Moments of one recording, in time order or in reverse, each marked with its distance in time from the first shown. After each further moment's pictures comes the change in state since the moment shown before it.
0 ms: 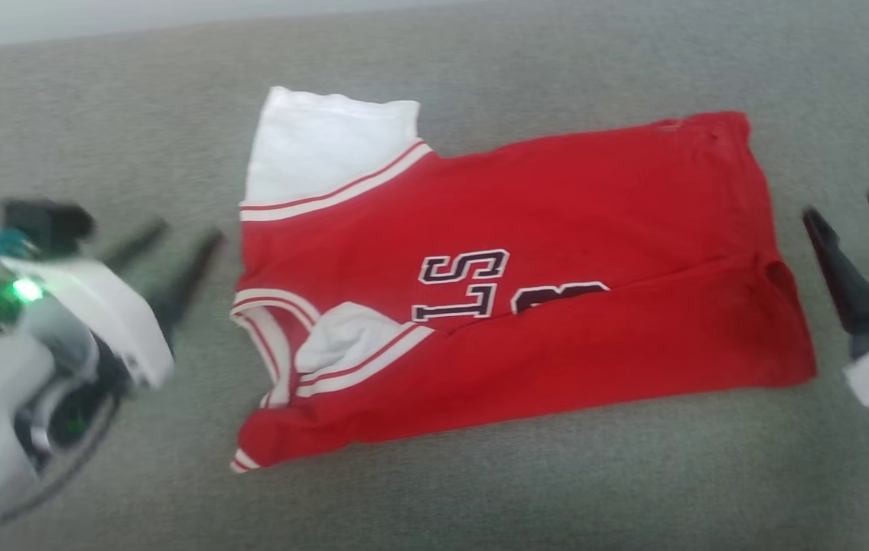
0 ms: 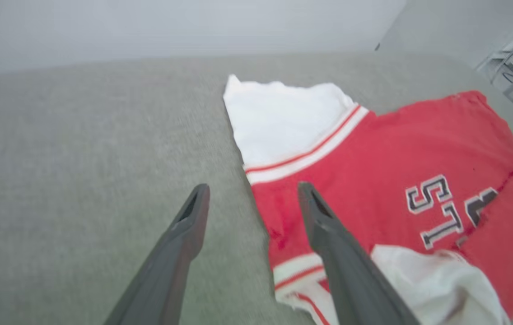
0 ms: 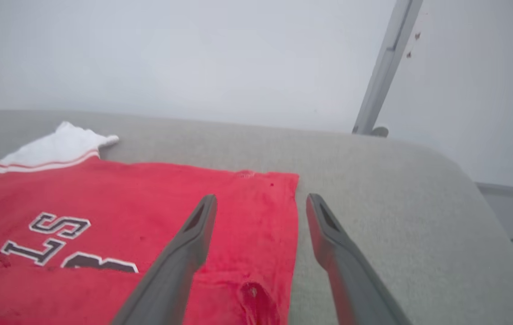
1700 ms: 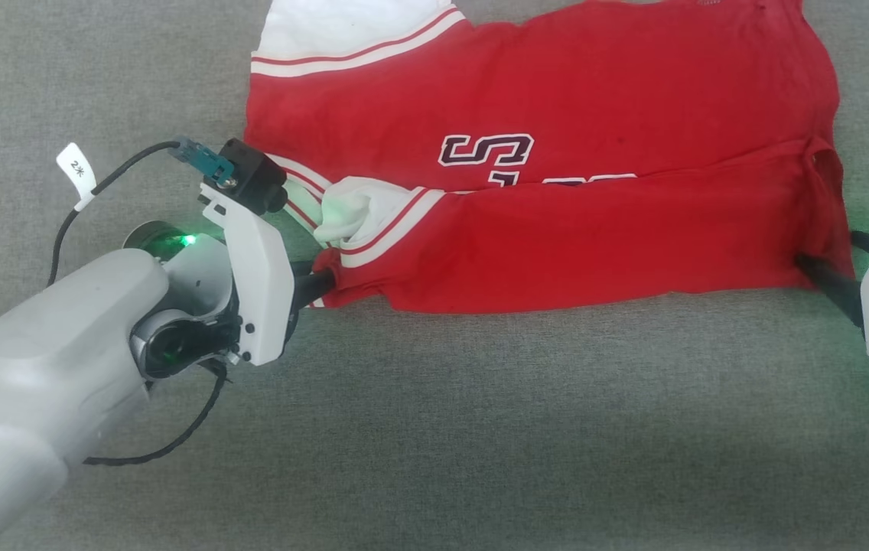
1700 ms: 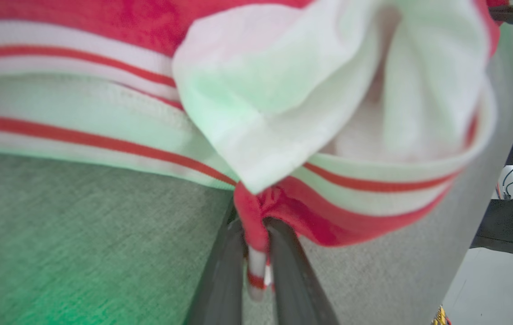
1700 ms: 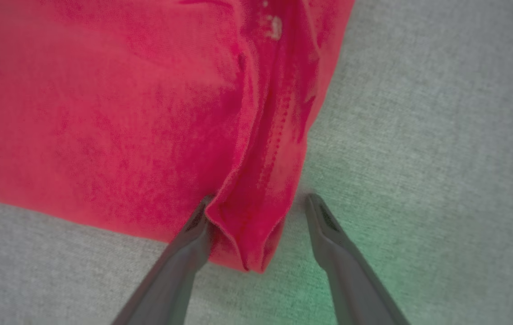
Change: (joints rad) left arm -0.235 -0.243 -0.143 0.174 -0.030 -0.208 0.505; right arm -0.279 -0.186 0.292 0.222 0.126 0.000 0.476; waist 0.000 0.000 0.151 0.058
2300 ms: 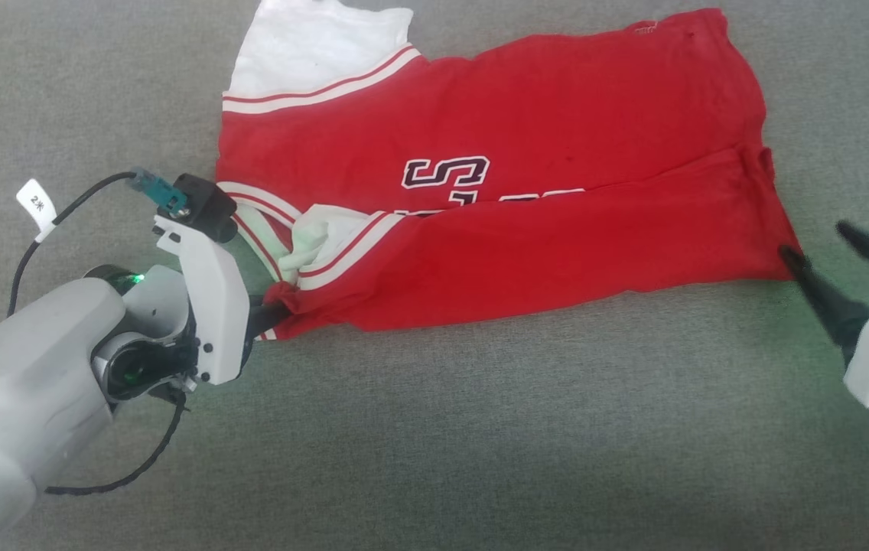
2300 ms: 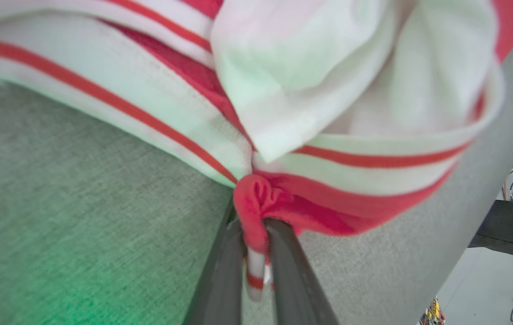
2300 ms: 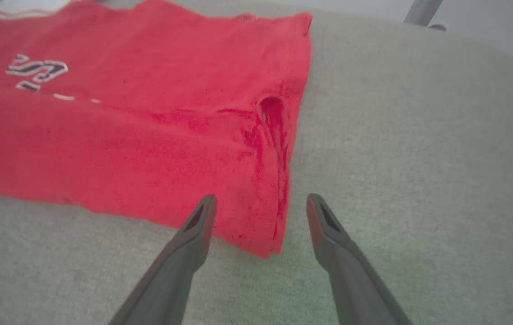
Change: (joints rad) left arm 0.062 0.049 0.003 0.052 -0.054 0.005 0.045; right arm 0.179 0.100 -0.160 -0.096 -0.056 0.000 -0.370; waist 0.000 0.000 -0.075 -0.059
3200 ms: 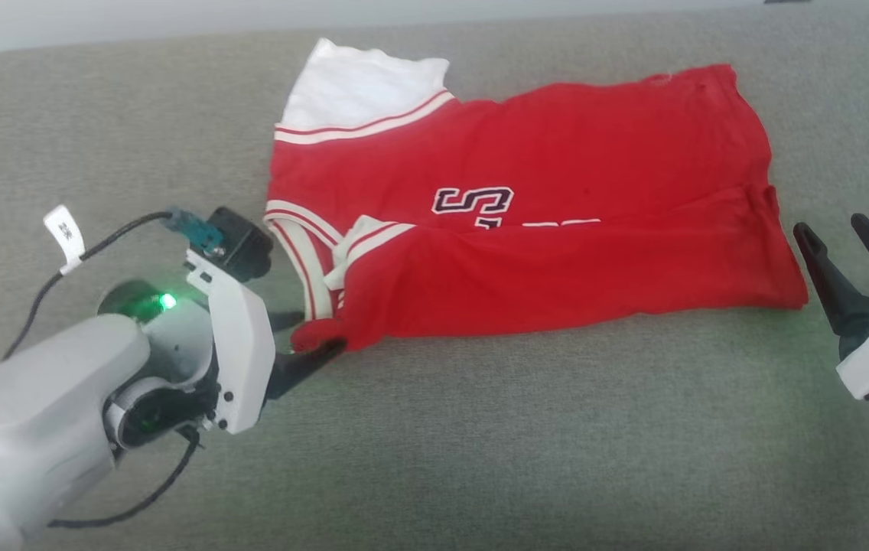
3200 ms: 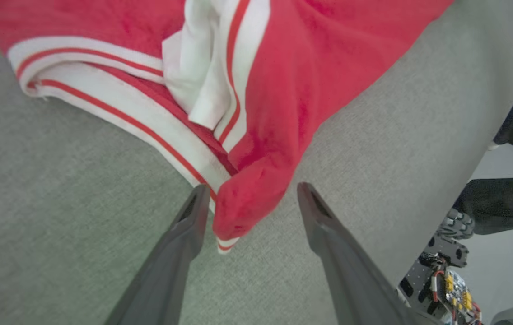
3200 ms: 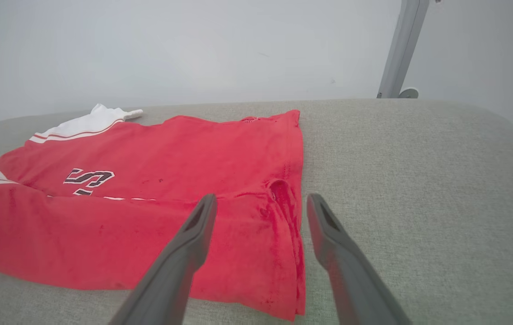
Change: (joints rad) left arm 0.018 0.085 -0.037 -0.239 0.088 0.052 -0.077; right arm 0.020 0.087 -0.051 0.091 0.045 0.000 -0.190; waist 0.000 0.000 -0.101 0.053
